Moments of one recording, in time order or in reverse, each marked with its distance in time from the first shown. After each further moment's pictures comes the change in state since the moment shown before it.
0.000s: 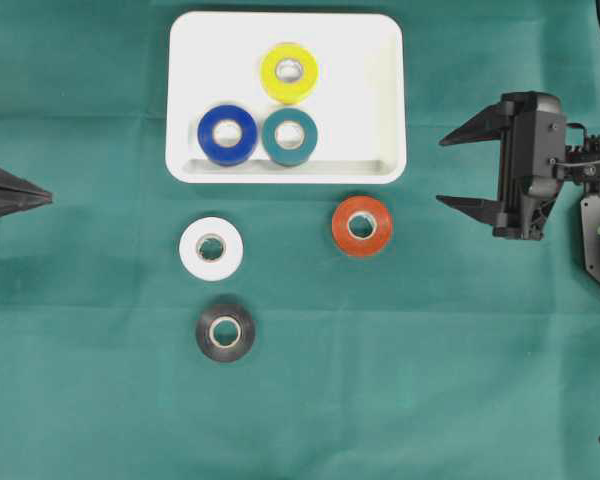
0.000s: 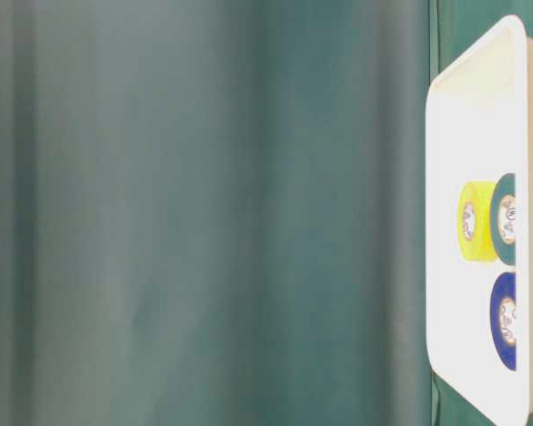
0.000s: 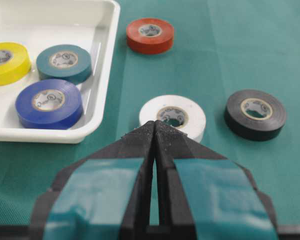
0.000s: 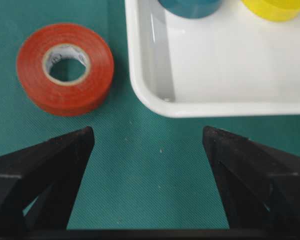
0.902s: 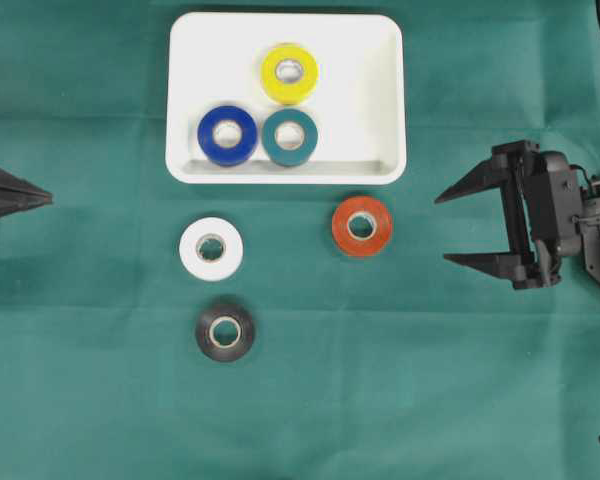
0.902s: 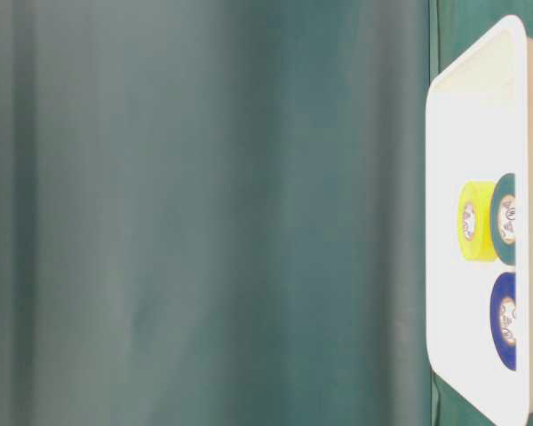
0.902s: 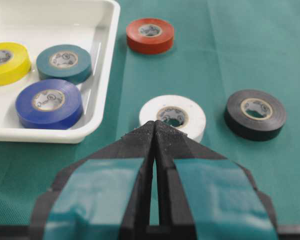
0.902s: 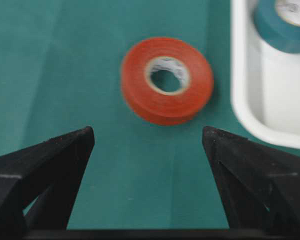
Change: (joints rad) left arm 0.000 0.000 0.000 0.000 0.000 0.000; right arm 0.201 0.000 0.055 -0.002 -0.098 0.000
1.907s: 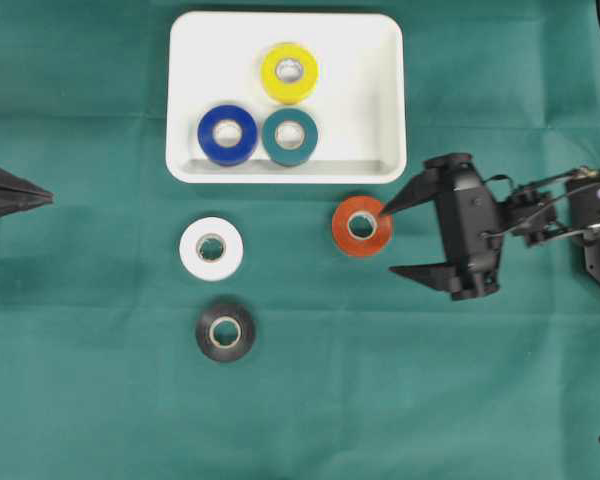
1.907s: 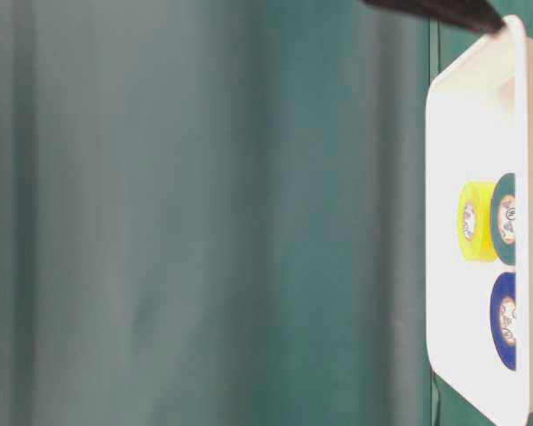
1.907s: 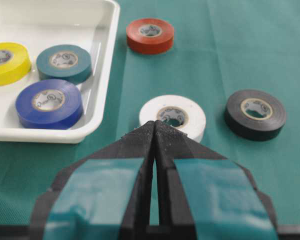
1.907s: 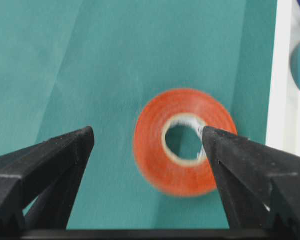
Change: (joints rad) left arm 0.000 0.000 0.000 0.000 0.000 0.000; right arm 0.026 0.328 -0.239 0.000 0.000 -0.015
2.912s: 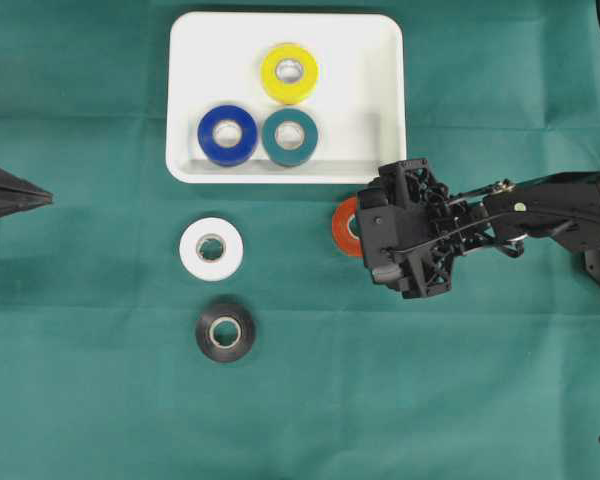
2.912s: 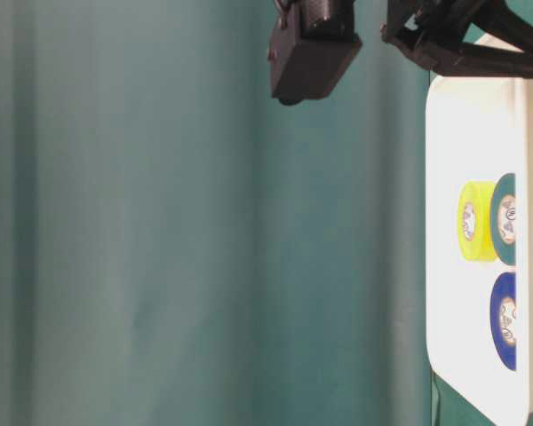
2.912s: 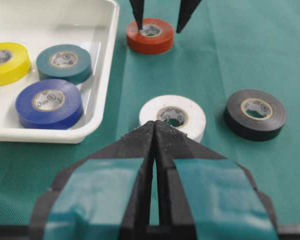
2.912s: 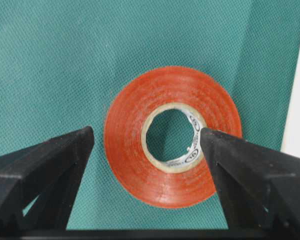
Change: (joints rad) left arm 0.000 0.000 0.000 0.000 0.000 0.000; right arm 0.035 0.225 -0.215 0.000 0.321 0.005
